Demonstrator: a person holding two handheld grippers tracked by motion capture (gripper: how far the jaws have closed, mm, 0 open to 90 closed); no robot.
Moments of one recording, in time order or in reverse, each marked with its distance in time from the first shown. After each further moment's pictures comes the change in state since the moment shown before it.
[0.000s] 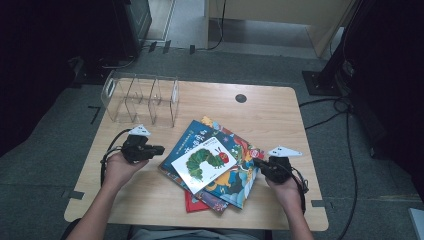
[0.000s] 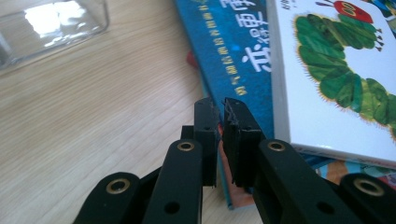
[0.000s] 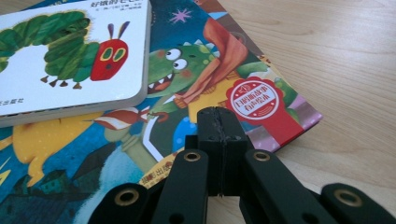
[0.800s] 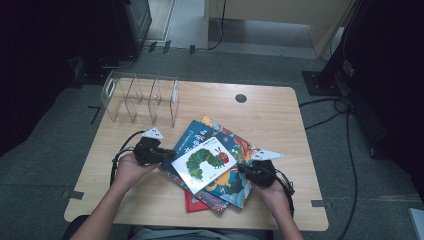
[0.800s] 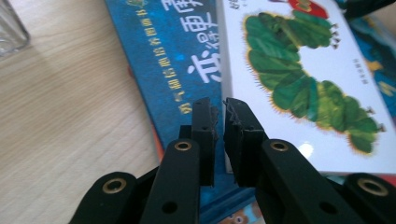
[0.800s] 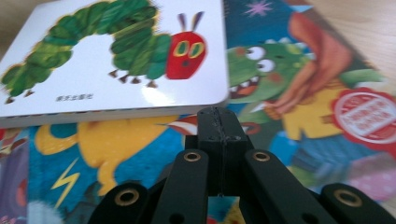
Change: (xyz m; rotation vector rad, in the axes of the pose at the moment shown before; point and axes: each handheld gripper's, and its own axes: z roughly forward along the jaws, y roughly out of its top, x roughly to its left) left arm -0.021 0.010 0.020 0.032 -0.116 0.047; right arm 0.040 0.003 0.022 0.056 0.104 -0.053
